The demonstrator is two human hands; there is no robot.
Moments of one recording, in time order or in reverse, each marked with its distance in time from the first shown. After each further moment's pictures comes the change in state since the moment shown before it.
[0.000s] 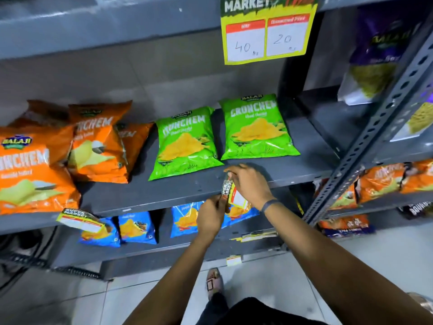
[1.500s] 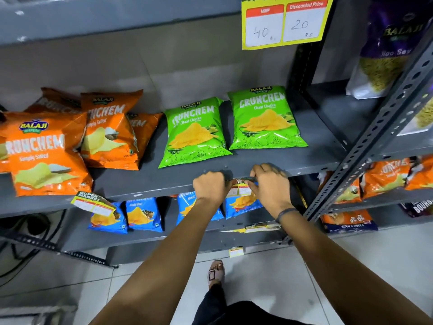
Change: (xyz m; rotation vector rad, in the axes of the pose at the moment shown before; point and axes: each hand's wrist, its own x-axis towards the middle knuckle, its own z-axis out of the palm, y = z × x) left_hand 0.022 0.020 -0.026 0.917 0.062 0.126; right_hand -0.042 0.010 0.002 -0.236 0.111 0.060
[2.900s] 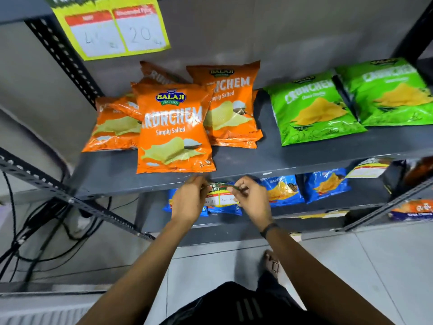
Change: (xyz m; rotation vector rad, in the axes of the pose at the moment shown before) left_hand -0.068 -0.398 0.012 -0.430 0.139 0.028; right_hand -0.023 -0.353 0.159 0.792 -0.087 0.280
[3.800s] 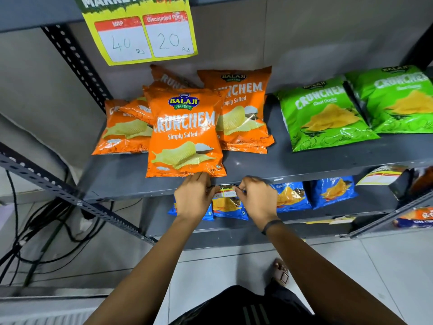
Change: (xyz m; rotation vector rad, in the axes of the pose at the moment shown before) left_hand 0.021 -0.020 0.001 0.237 0.190 0.116; right_hand 0.013 -0.026 0.009 -0.658 0.048 -0.188
